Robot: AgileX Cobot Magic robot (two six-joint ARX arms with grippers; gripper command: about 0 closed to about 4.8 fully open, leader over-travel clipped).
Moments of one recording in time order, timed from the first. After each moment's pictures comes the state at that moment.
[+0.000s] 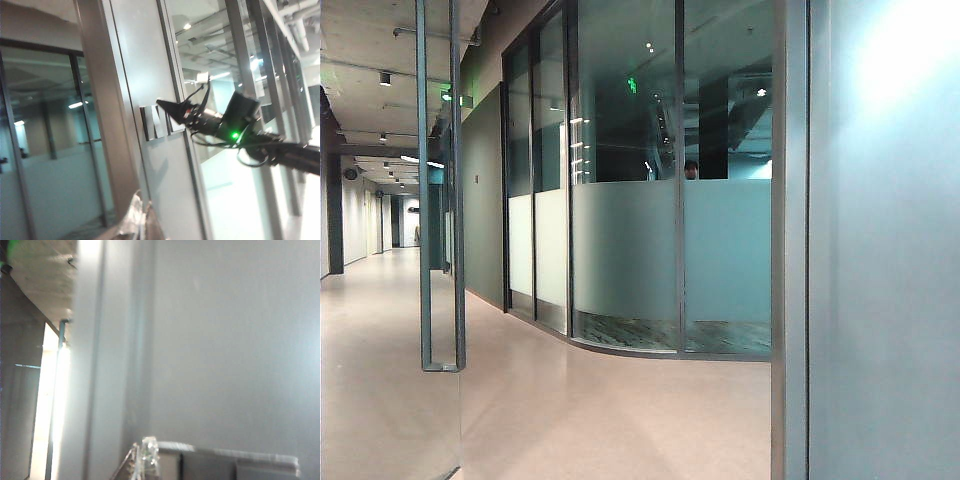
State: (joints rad) left arm -0.03 1.11 1.34 0.63 0.96 -0.45; right arm -0.01 1.74 2.22 0.21 -0.29 0.19
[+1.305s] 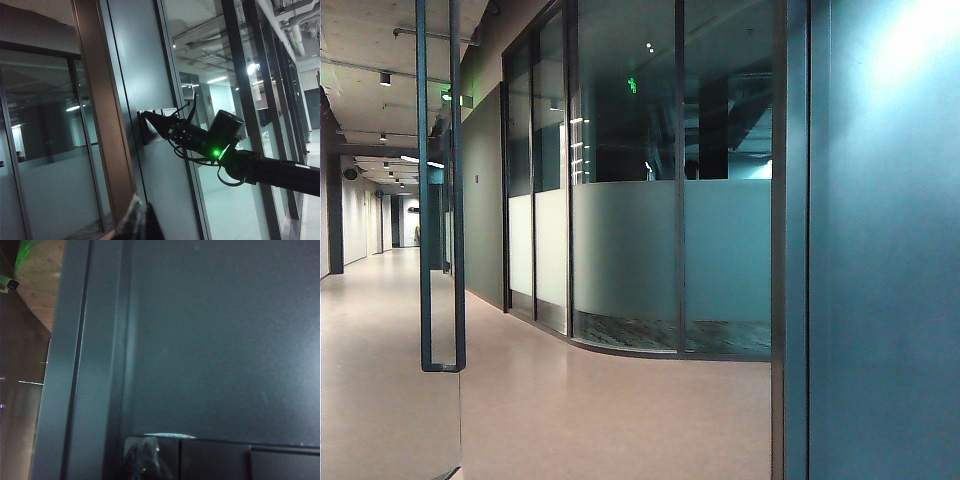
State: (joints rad) left arm -0.03 1.11 1.34 0.66 0.96 -0.48; right arm 0.01 1.84 2.23 0.38 -0.27 0.21
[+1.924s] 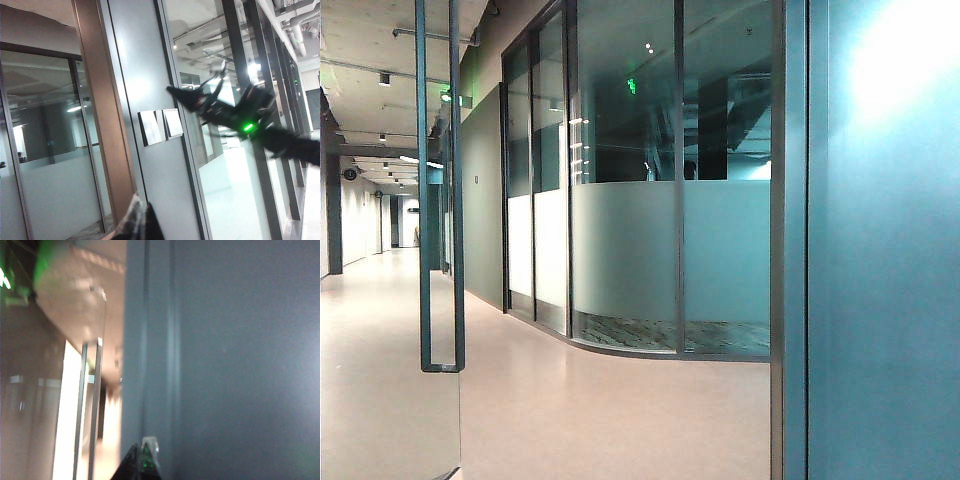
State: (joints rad) left arm -0.03 1.11 1.34 0.66 0.96 -0.48; right arm 0.01 1.65 2.24 0.15 -0.32 0.26
